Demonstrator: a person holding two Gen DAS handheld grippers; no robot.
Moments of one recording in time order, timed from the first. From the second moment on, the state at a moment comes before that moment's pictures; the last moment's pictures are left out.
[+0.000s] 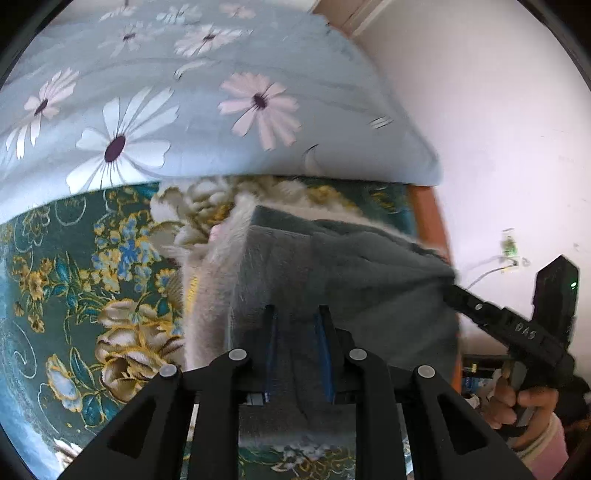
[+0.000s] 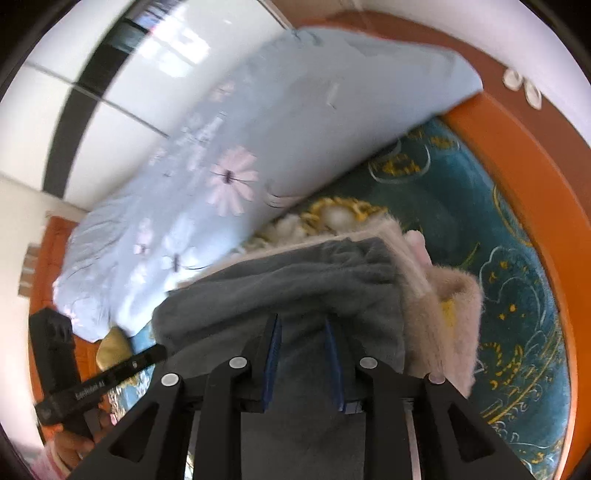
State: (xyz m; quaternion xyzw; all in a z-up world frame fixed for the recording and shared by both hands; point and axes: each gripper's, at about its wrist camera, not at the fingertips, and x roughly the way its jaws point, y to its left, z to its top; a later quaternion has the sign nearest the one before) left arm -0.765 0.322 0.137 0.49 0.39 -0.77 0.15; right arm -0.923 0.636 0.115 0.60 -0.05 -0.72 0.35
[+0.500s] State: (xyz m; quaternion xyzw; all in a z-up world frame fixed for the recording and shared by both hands) left arm -0.743 0.353 0.100 0.52 0.34 -0.76 0.17; right arm -0.852 0.662 0.087 0.60 -0.02 -0.72 0.34
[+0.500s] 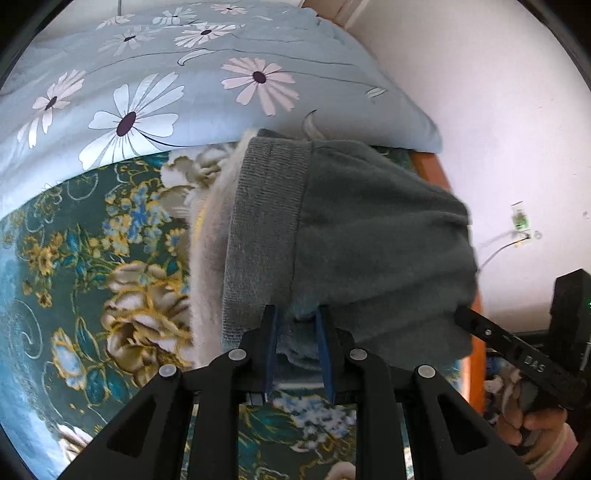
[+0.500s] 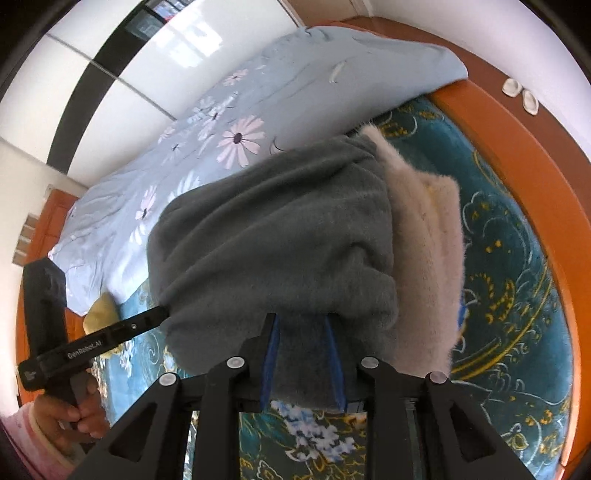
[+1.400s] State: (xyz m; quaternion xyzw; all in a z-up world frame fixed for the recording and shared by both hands) left arm -0.674 0.374 0.131 0.53 0.34 -0.74 0.24; right arm -0.788 0.651 0.101 0.62 0.04 -0.70 0.37
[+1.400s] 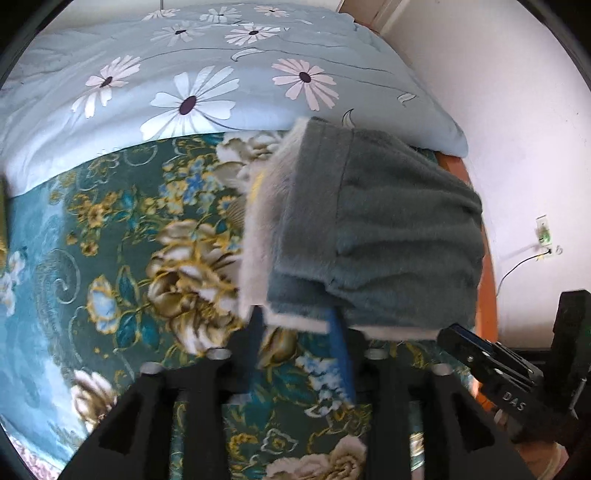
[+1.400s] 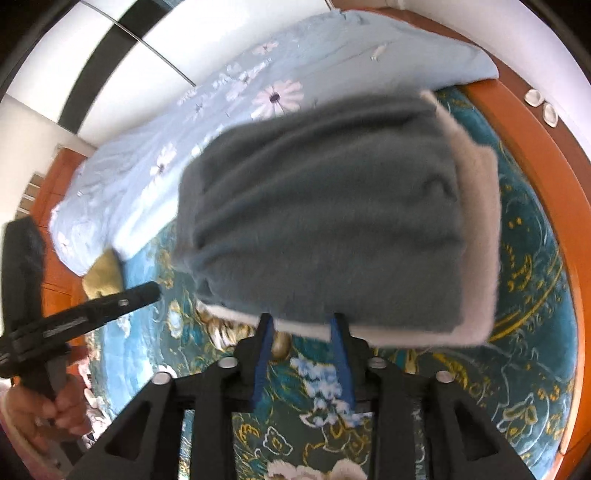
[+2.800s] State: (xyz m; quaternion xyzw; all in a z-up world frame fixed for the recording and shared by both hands) left arm -0.667 0.363 0.071 0.51 0.28 -0.79 0.17; right arm -0.730 0.589 0.087 0.56 0.20 -0.75 0.29
